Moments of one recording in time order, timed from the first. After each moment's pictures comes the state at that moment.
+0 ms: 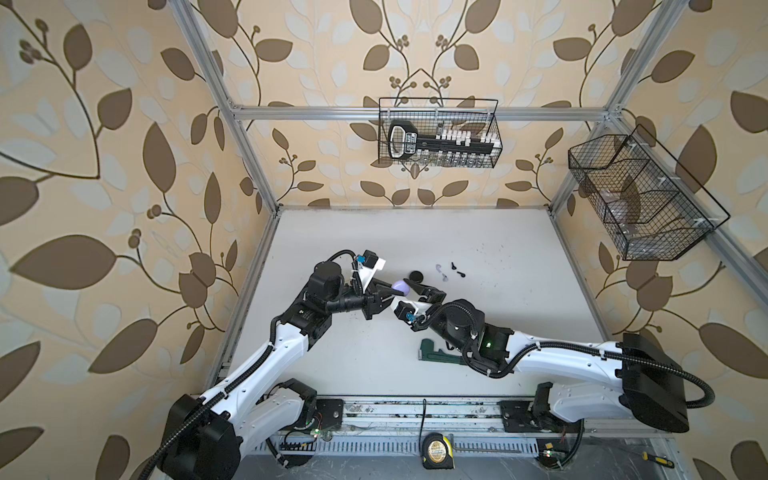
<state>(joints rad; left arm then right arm) -0.41 0.99 0.64 0.04 0.83 -0.21 1.09 1.31 0.69 0.51 0.35 -0.69</state>
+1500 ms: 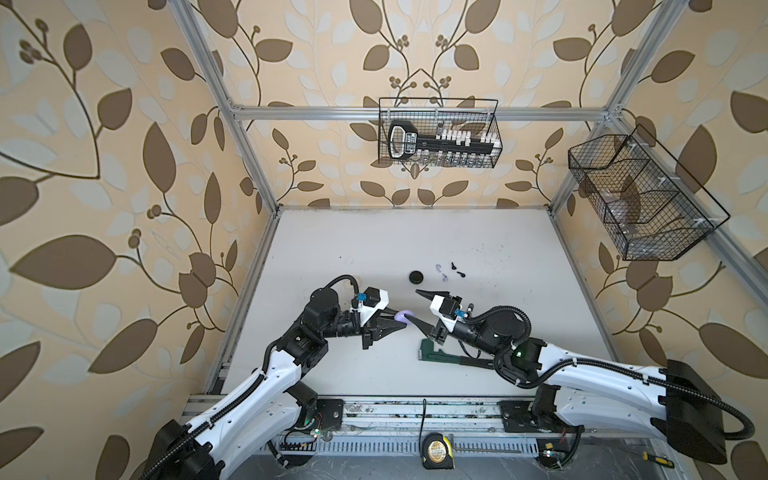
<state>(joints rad) -0.51 0.80 0.43 0.17 0.91 0.05 1.01 1.07 0.51 0.60 -0.02 -0.25</state>
